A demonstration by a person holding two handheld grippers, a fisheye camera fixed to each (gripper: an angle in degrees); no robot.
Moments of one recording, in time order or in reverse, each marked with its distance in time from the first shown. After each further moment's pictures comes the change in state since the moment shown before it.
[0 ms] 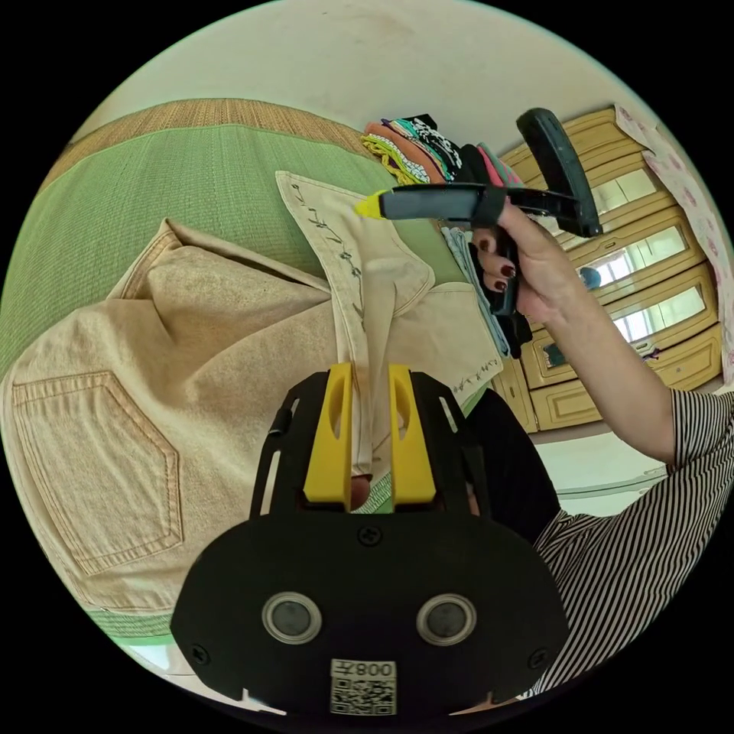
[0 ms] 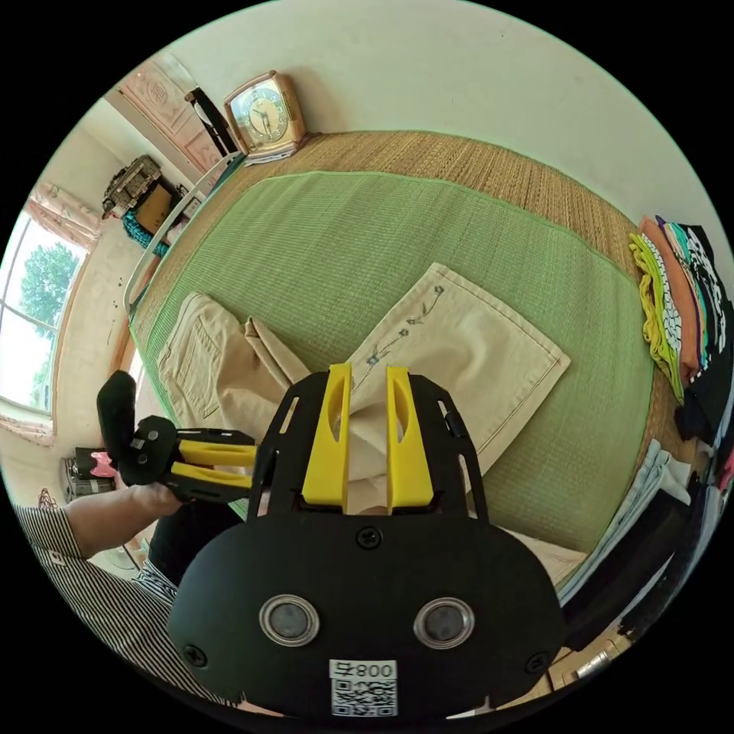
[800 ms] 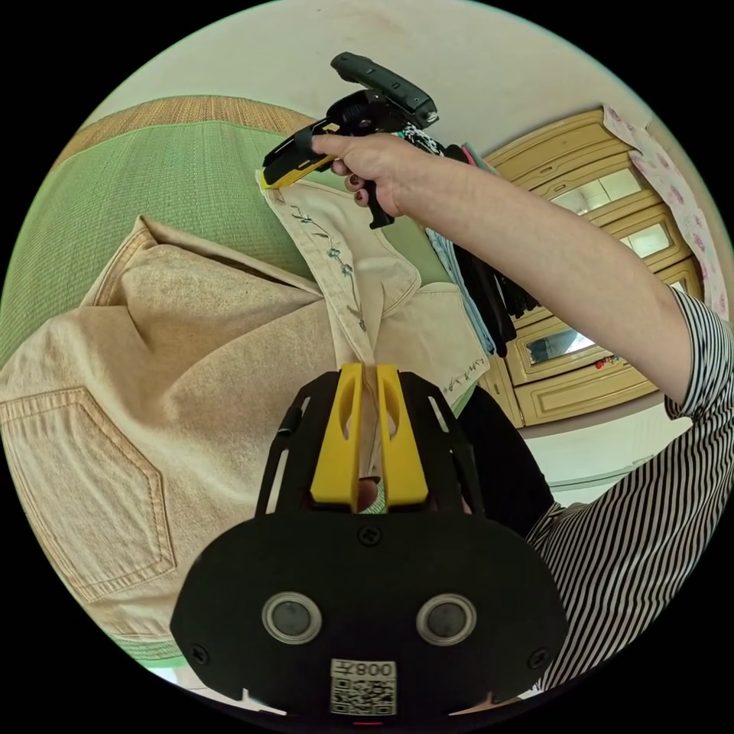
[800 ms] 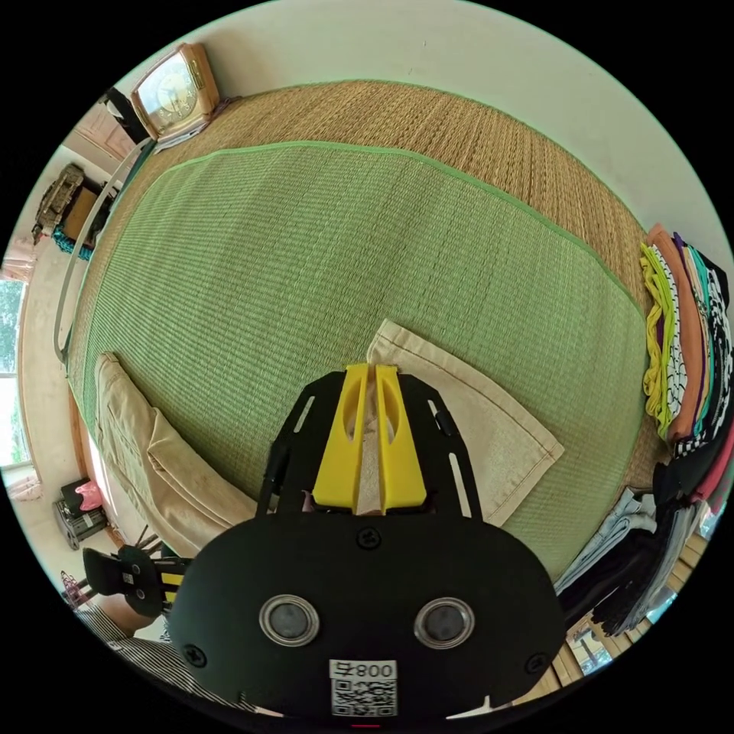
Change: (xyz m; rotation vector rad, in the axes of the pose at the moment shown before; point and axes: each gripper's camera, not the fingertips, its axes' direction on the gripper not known) left arm -0.078 0.022 0.114 0.013 0.068 0.029; right arm -0.064 -0.089 -0.009 -0.157 0.146 0.081
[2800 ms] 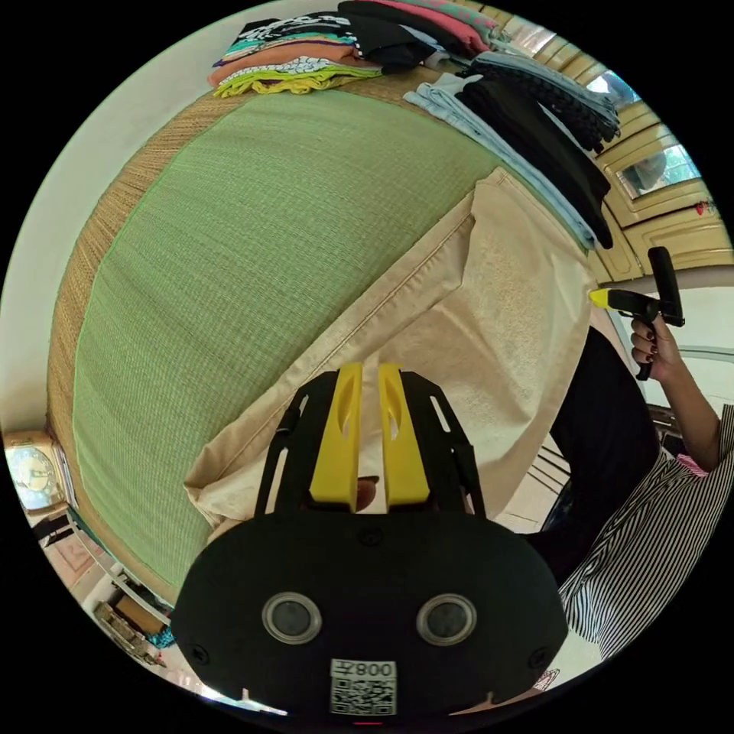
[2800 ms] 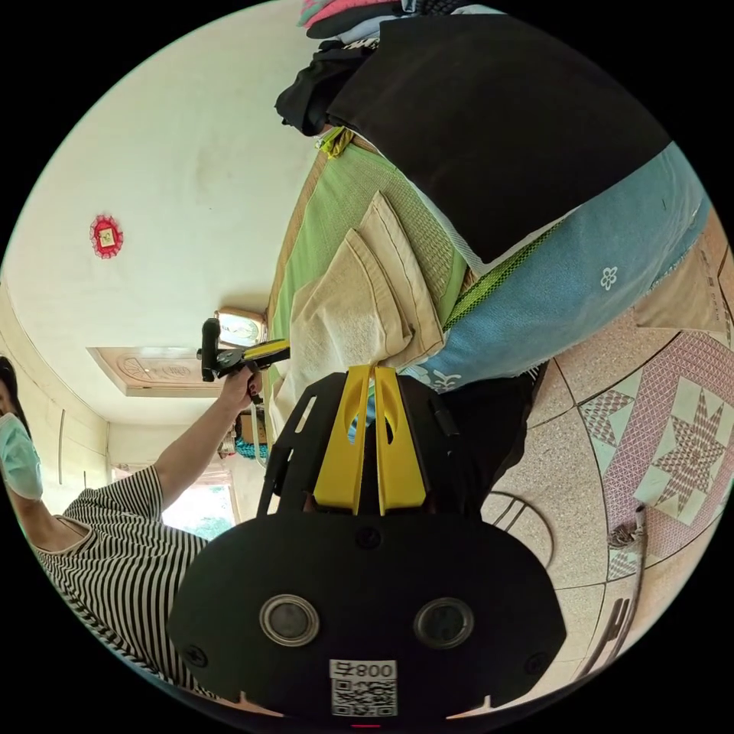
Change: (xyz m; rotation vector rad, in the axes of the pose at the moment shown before) left arm -0.109 -0.045 0.582 -0.590 -0.539 0.469; right arm 0.372 0.563 -0.115 0.459 -0.836 0.761
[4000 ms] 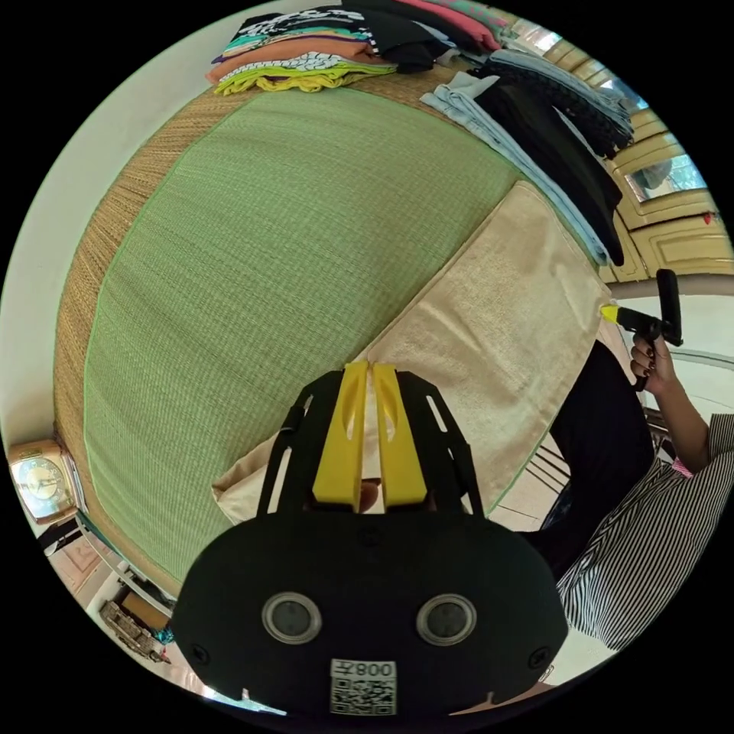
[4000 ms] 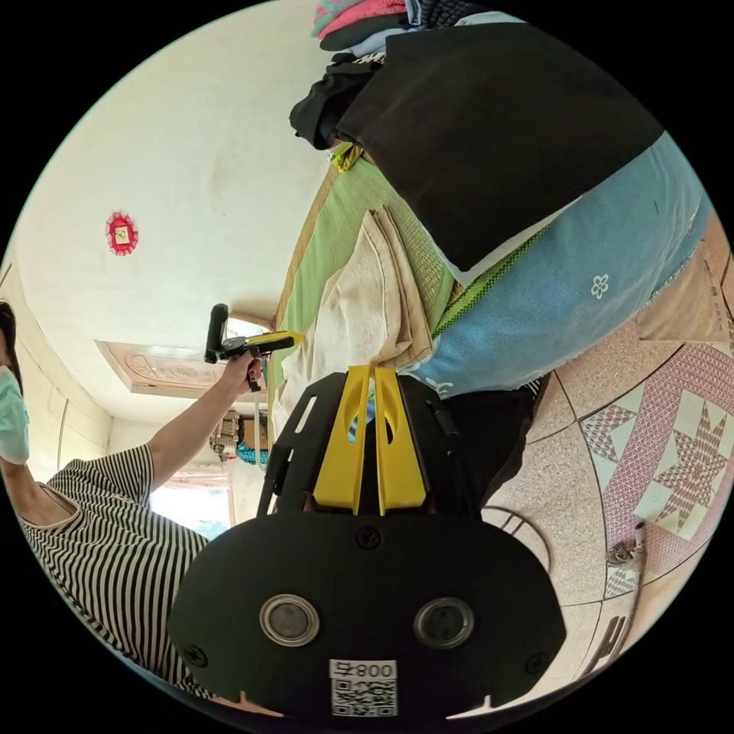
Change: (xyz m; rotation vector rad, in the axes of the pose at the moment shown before) left arm -0.042 -0.062 0.225 0.025 0.013 -0.090; right arm 0.042 -0.021 -0.020 0.054 -0.023 -0.032
